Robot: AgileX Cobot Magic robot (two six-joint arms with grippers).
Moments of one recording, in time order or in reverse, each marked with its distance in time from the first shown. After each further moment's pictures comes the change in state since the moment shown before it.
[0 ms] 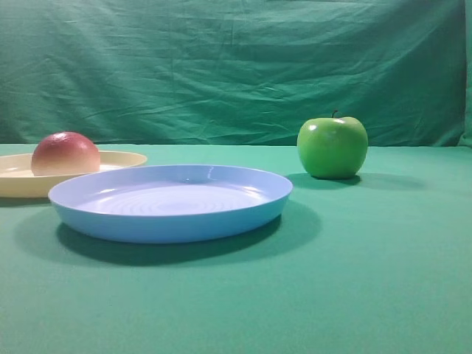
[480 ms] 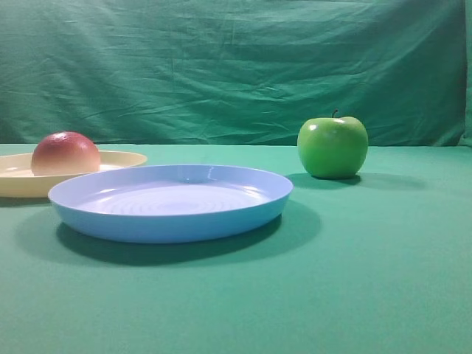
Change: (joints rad) left arm 0.000 0.000 0.000 0.000 0.000 0.000; right arm 0.013 0.121 -0.076 0.141 0.033 -0.265
